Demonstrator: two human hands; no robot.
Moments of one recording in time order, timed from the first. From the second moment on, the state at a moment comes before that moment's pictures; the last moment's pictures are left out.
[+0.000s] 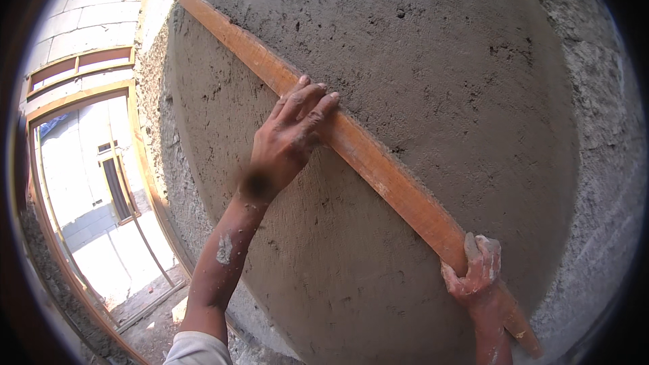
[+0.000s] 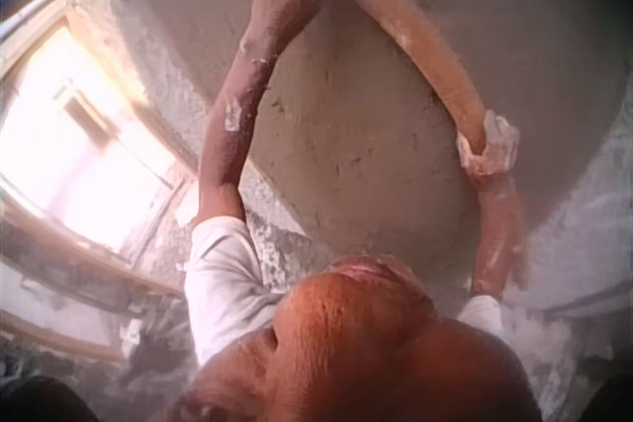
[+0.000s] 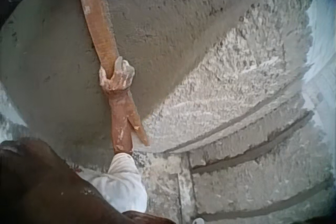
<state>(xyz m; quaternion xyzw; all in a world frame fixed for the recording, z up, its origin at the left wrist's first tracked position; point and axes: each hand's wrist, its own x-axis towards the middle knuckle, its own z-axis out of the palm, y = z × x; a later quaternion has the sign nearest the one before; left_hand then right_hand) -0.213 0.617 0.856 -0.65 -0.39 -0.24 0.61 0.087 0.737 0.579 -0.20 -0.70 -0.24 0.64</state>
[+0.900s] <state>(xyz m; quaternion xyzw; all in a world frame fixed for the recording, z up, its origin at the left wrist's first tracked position) -0.210 0.628 1.081 -0.67 -0.32 -0.24 0.62 0.080 0.747 0.806 -0.18 -0.67 -0.27 0.67</state>
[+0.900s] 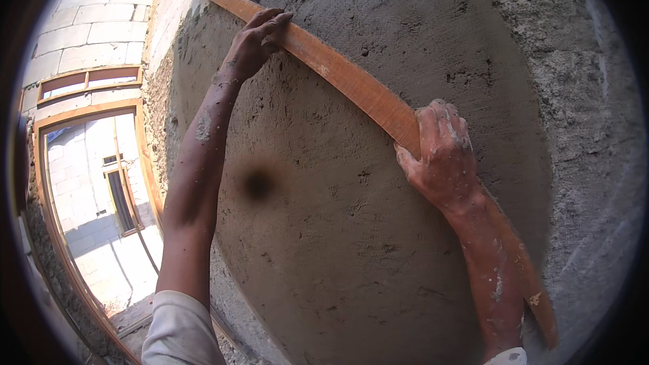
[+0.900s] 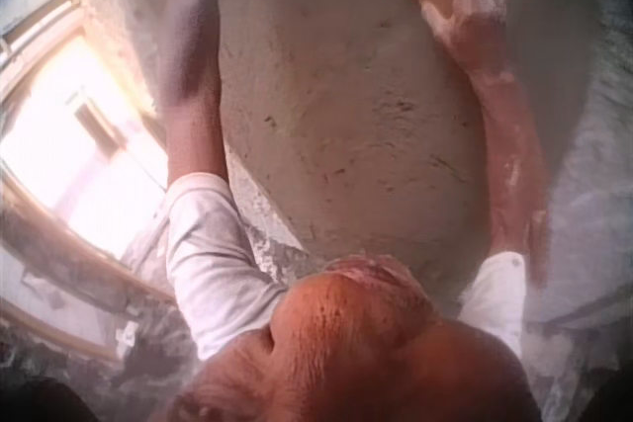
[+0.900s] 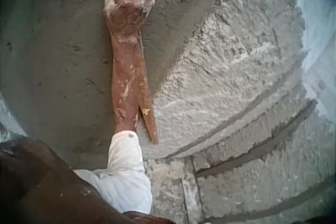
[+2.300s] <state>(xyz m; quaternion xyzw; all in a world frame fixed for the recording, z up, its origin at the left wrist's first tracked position) -0.151 0.652 1.067 -0.67 -0.32 -0.25 0.62 0.145 0.767 0.805 -0.17 -0.64 -0.30 0.69</state>
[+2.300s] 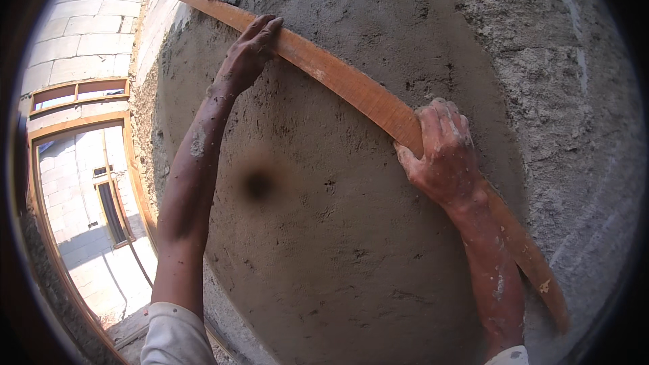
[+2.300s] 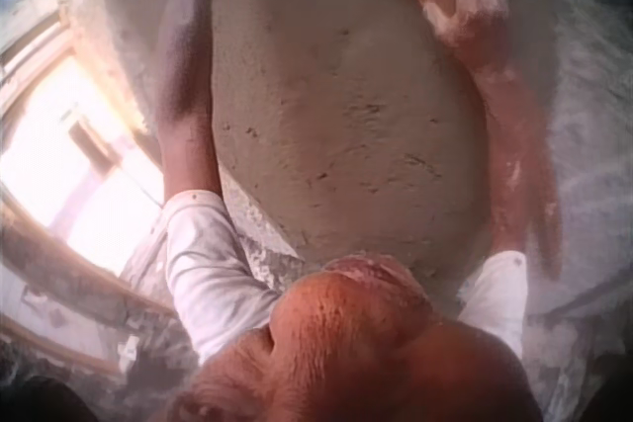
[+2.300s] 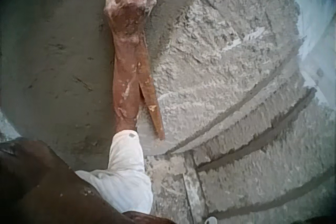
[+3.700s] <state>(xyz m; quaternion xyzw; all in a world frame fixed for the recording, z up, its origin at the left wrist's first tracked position) -0.083 0.685 1.126 -0.65 -0.30 -0.24 0.65 0.201 0.779 0.832 -0.18 -0.62 -0.25 0.71</state>
